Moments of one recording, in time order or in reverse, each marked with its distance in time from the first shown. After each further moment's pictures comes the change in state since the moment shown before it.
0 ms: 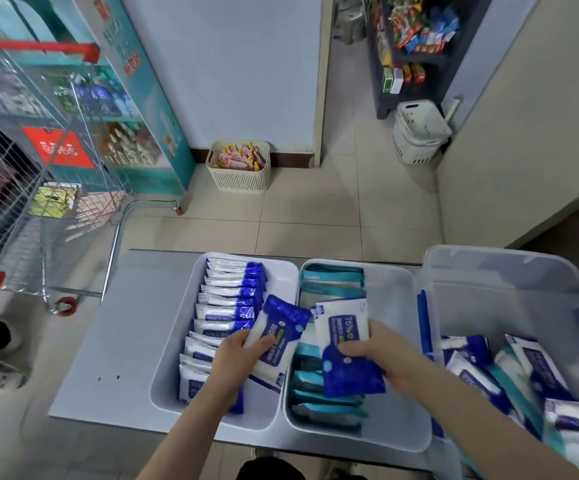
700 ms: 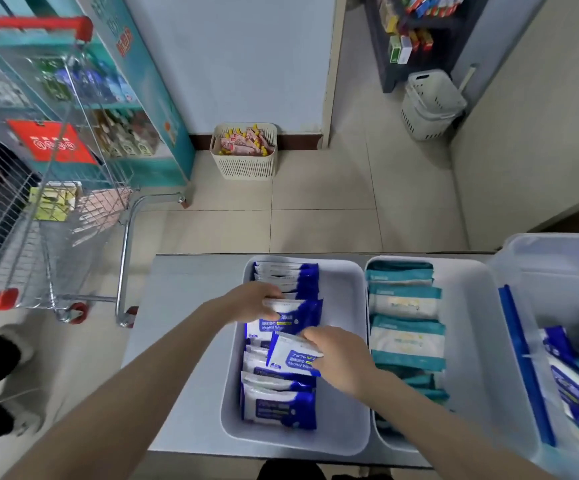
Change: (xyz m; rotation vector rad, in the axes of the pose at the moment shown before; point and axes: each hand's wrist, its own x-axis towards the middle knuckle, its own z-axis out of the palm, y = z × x) left_hand 0.171 0.035 -0.123 0.989 -0.518 0.344; right_hand 0.097 0.014 0.171 -1.254 0.103 -0.407
